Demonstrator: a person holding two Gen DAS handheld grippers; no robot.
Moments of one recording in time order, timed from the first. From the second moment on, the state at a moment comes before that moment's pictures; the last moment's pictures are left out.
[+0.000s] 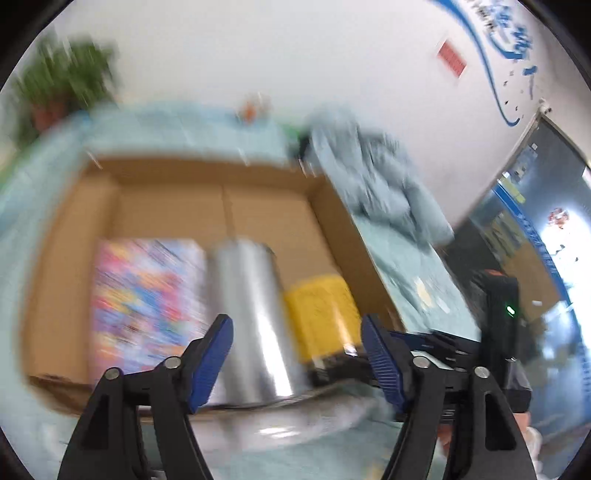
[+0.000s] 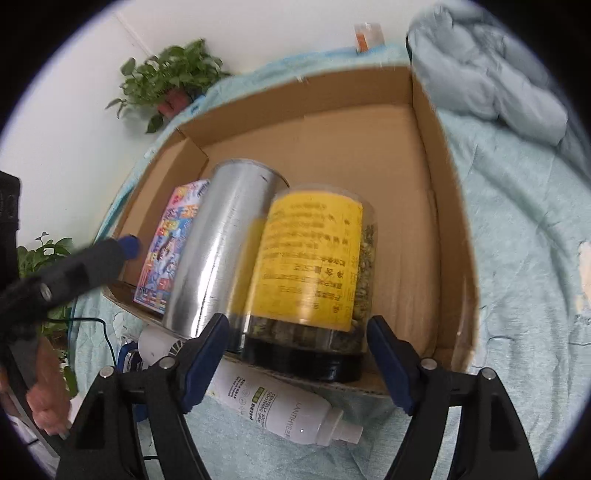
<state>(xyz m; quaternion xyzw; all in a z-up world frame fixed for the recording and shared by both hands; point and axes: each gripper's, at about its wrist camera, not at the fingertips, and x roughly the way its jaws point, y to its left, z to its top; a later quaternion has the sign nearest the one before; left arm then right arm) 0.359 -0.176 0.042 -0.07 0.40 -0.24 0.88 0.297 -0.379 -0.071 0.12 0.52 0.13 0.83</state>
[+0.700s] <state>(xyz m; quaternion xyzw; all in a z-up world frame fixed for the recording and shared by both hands) 0.374 0.006 0.066 0.07 0.31 0.00 0.95 0.157 -0.273 0.001 0.06 0.35 0.26 0.90</state>
